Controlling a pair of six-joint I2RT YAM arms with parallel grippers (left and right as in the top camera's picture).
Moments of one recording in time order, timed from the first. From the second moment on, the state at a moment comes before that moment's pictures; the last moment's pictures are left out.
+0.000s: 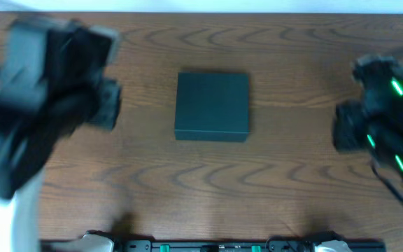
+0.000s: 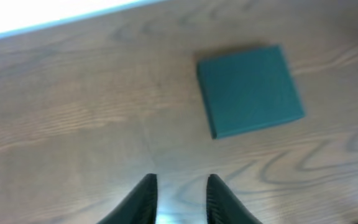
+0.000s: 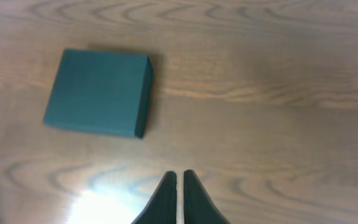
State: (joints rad) left arm -0.26 1.44 2.28 -1.70 0.02 0.02; right arm 0.19 1.19 1.90 -1.54 0.04 0.13
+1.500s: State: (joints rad) left arm -0.26 0.42 0.68 -0.59 -0.15 -0.11; right arm 0.02 0.37 0.69 -0.62 -0.27 0.08
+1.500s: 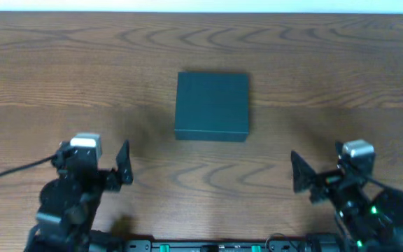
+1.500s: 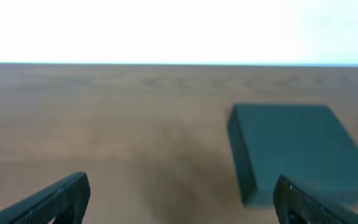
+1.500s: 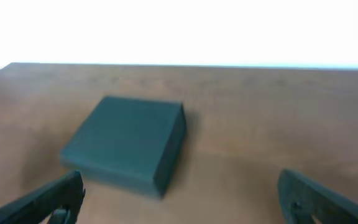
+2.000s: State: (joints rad) left arm -0.26 0.91 0.39 0.02 -0.21 -0.10; right arm 0.02 0.76 0.38 -0.06 -0.19 0.08
